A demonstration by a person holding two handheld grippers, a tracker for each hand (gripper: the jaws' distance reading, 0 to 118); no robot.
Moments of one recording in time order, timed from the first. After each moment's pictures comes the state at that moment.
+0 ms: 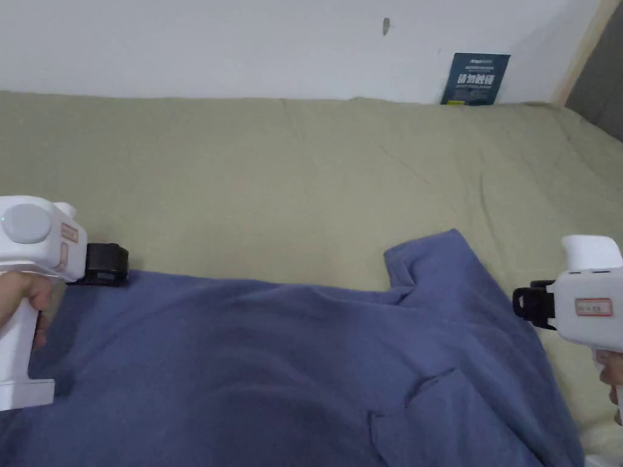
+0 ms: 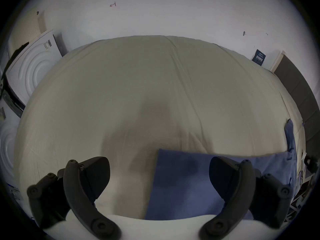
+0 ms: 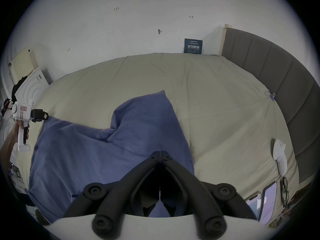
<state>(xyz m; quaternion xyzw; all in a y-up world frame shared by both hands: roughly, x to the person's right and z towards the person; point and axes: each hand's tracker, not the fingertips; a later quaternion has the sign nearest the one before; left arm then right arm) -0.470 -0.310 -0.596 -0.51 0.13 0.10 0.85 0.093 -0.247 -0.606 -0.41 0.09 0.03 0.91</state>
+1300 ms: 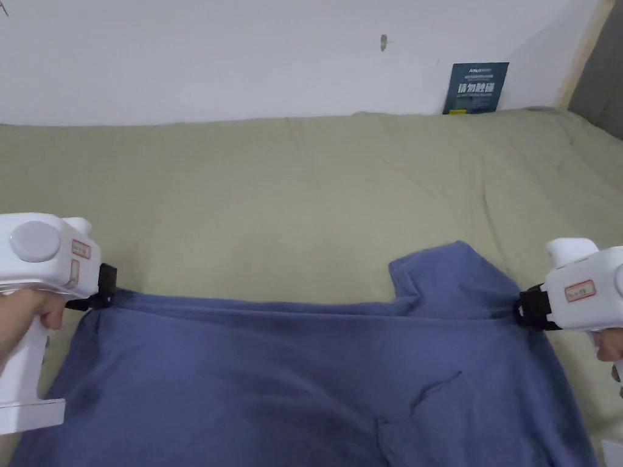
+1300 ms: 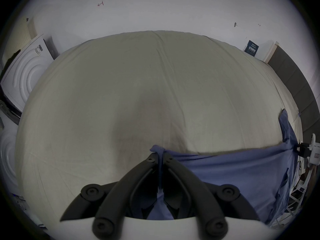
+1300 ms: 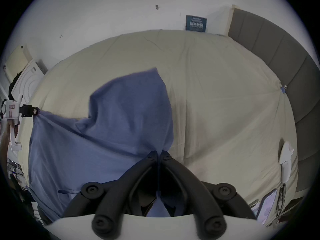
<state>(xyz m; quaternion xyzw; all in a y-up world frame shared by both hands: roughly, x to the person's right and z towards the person) -0.465 -0.249 -0.592 -0.50 0.11 0.08 0.86 0.114 -0.248 -0.635 -0.48 0.11 0.04 0.87</state>
